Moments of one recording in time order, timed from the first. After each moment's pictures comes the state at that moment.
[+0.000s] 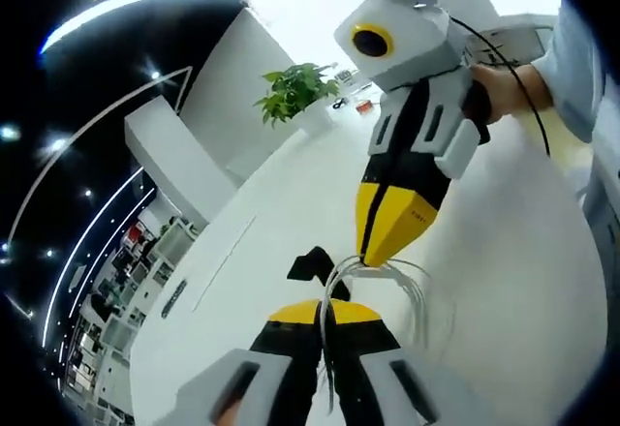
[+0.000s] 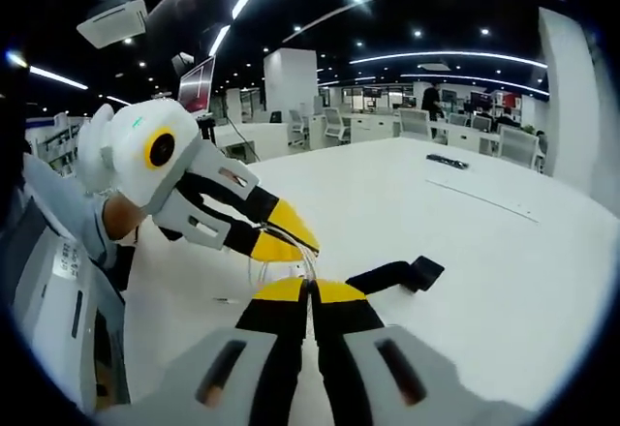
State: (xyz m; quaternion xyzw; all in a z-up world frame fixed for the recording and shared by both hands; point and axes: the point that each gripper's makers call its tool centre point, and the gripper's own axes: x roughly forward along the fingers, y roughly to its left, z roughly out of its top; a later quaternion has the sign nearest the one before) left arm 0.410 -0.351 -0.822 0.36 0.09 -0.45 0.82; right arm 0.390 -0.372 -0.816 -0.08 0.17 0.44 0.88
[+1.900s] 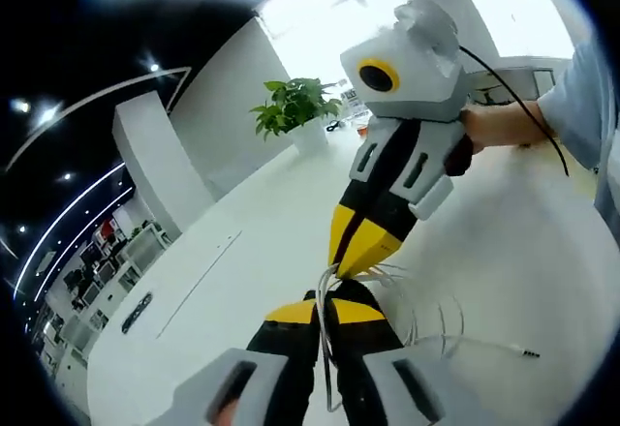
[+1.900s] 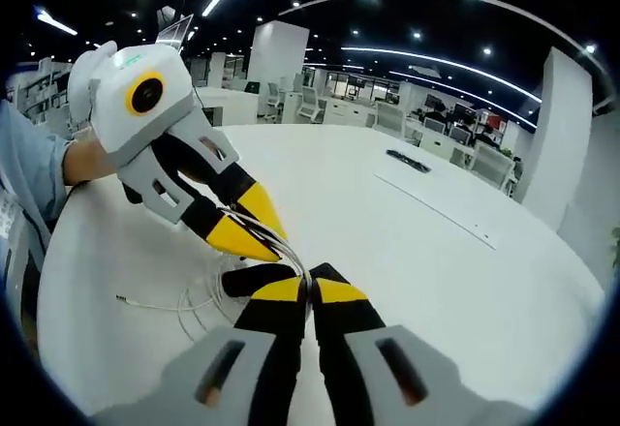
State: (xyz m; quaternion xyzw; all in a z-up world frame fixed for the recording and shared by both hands) left arm 0.471 -0.387 -0.830 0.29 0.09 -0.51 0.81; right arm 0.478 -0.412 -0.827 -0.19 0.18 0.38 0.89
